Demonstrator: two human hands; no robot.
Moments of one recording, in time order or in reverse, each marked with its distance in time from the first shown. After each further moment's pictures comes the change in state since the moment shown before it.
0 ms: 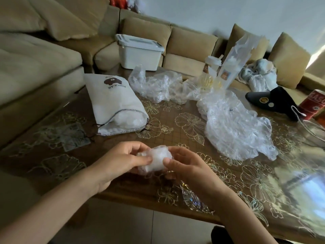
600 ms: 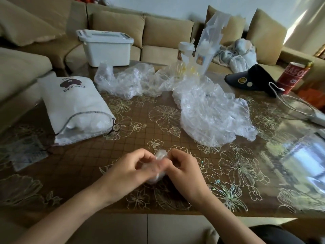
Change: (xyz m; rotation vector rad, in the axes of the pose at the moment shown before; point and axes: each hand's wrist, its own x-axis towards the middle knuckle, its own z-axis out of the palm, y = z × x) left_hand 0.019 -0.002 0.066 0.282 -0.194 0.184; right_hand -0.013 0.025 -0.030 -0.486 0.454 -0.290
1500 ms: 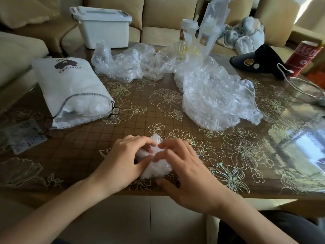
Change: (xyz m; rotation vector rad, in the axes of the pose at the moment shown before) left_hand 0.004 -0.033 0.002 0.506 0.252 0.348; right_hand -0.030 0.014 -0.012 -0.514 -0.235 -0.474
